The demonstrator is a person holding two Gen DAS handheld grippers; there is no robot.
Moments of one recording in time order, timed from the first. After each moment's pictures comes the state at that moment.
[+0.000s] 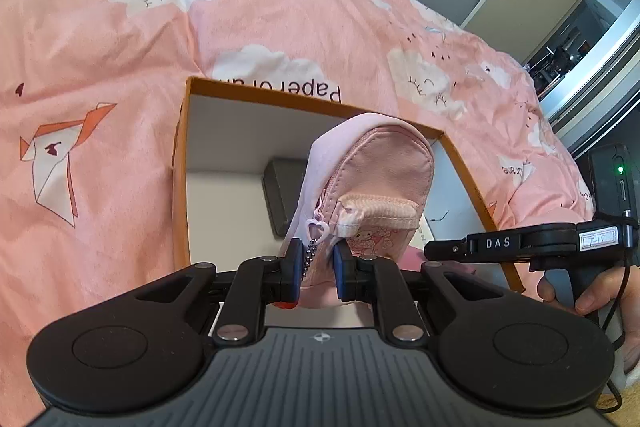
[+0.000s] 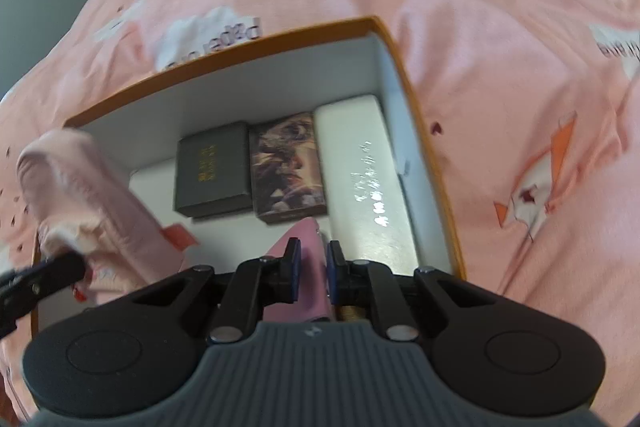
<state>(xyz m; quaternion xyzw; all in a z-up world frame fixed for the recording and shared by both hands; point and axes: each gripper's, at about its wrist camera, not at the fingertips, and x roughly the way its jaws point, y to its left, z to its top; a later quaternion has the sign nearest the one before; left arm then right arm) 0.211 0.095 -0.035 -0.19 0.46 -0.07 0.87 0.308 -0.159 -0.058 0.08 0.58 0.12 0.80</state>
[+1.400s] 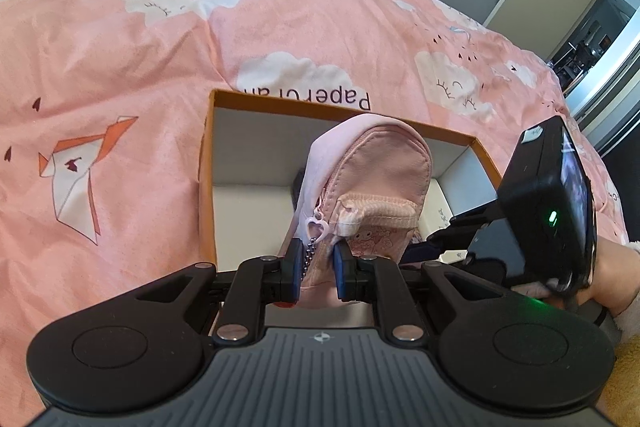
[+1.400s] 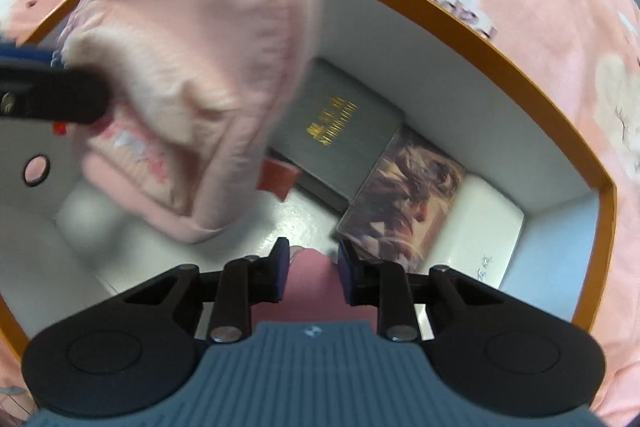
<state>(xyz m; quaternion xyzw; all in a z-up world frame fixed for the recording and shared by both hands) 0.223 0.098 -0.039 -0.16 0.46 -0.03 0.87 0.320 -0.050 -0.096 -0.25 0.54 0.32 0.73</state>
